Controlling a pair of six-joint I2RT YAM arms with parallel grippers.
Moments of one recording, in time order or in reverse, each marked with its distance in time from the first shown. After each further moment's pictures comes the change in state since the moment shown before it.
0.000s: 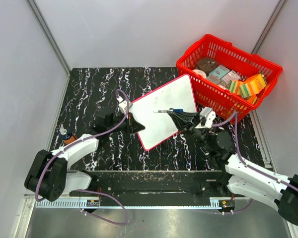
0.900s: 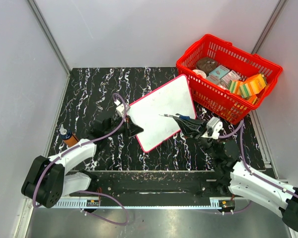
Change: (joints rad) left arm 0.000 -0.073 -0.084 0.050 -0.021 -0.021; right arm 0.007 -0.146 -0.109 0.022 -0.001 -0.076
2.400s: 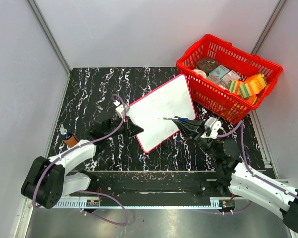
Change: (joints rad) left arm 0.000 -0.008 -0.018 0.024 -0.005 -0.014; right arm 0.000 -0.032 -0.008 -0.086 -0.029 -0.001
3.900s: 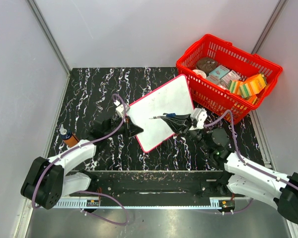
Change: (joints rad) left arm 0.000 -0.005 0.011 -0.025 -0.008 0.011; right arm 0.002 0.205 0.151 -0.042 -0.096 0.018
